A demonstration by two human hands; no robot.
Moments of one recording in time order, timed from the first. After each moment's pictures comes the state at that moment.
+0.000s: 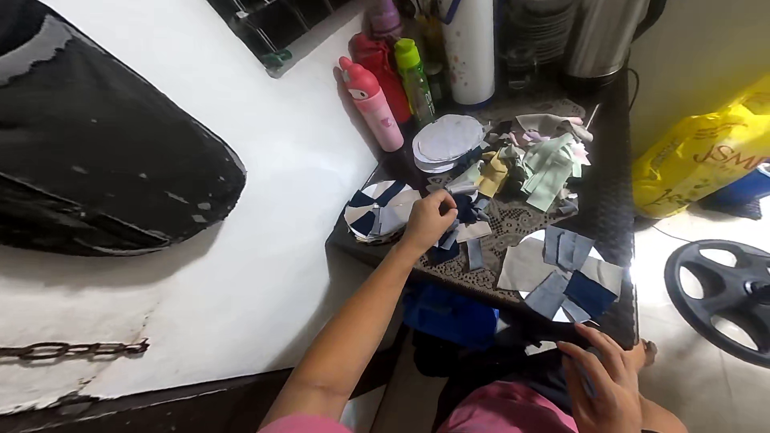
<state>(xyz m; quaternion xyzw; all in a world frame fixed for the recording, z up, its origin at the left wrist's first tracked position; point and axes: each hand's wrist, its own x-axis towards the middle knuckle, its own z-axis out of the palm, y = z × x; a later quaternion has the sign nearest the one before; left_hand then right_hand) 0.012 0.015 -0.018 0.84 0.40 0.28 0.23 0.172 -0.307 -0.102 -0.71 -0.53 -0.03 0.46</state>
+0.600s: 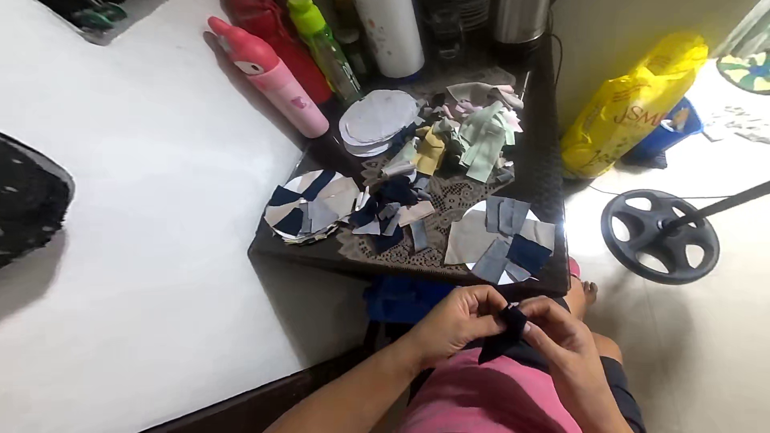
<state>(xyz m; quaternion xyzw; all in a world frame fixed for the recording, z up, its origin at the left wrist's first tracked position) 0.043 -0.173 -0.028 0.57 0.17 0.07 0.80 0.178 -0.317 -0.060 -0.49 -0.34 0.38 0.71</state>
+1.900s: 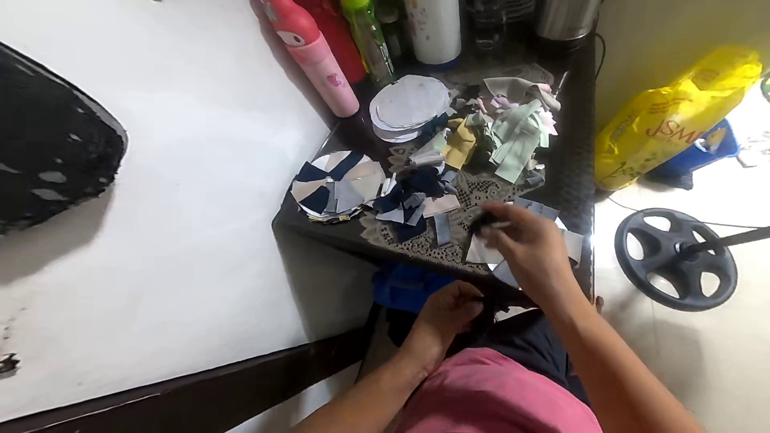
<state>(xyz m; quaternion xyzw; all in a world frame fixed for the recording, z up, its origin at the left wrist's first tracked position) 0.010 -0.180 -0.039 0.45 0.40 0.21 0.77 0.183 -0.188 0.027 -0.65 -0.48 0.32 0.51</state>
